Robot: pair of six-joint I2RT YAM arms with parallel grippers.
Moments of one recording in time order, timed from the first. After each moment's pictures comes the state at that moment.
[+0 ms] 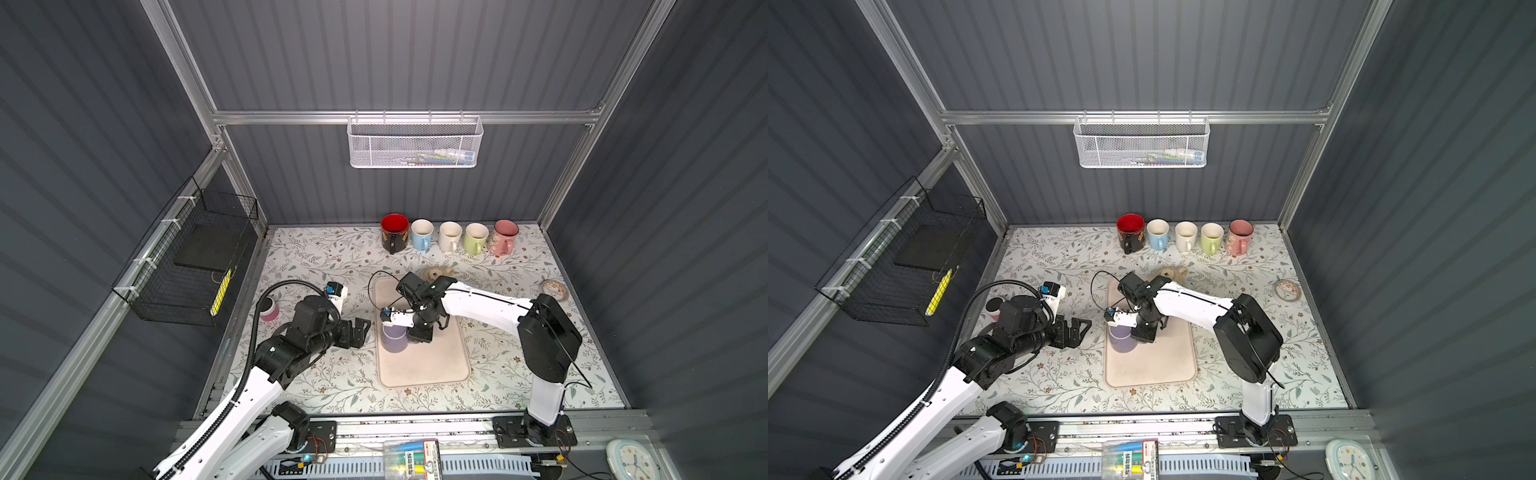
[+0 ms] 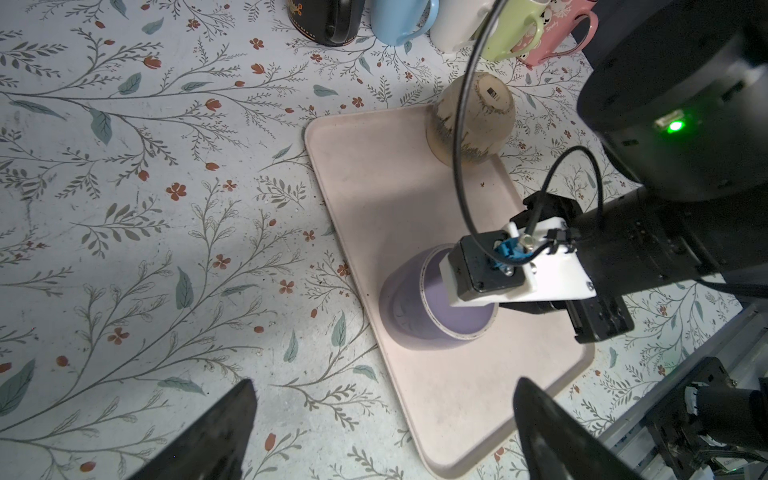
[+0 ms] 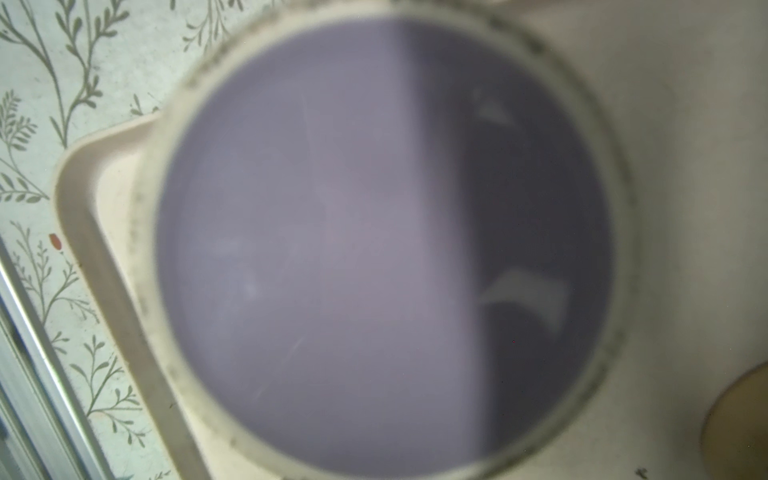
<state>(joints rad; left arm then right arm) -0.56 0.80 0.74 -0.62 0.09 -0.32 0.83 1.86 1.36 -0.86 -0.16 -0.53</state>
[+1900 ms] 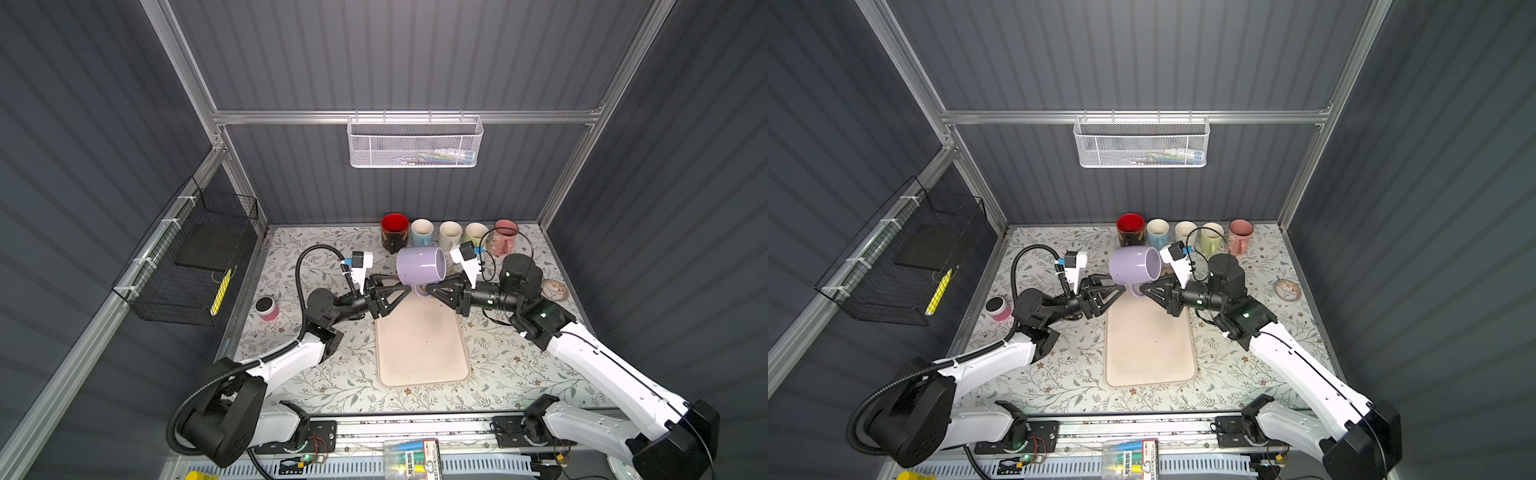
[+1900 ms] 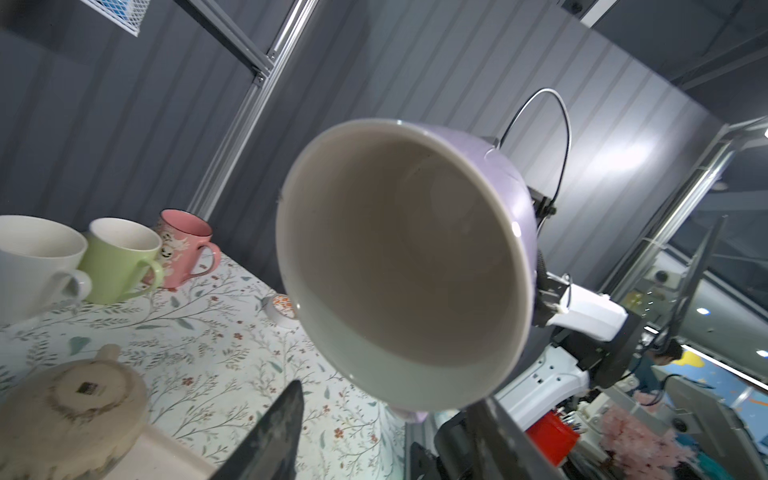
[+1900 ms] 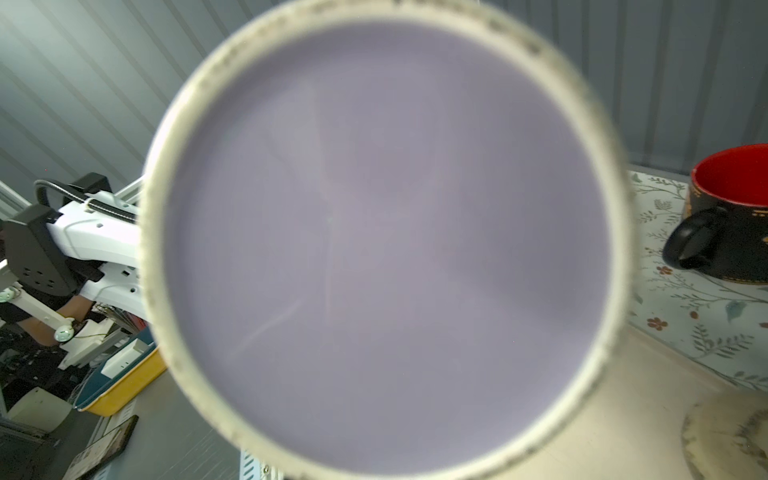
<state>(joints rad) -0.55 1.34 0.59 1.15 0.78 -0.85 0.55 1.08 0.93 -0.03 -0.73 0.30</state>
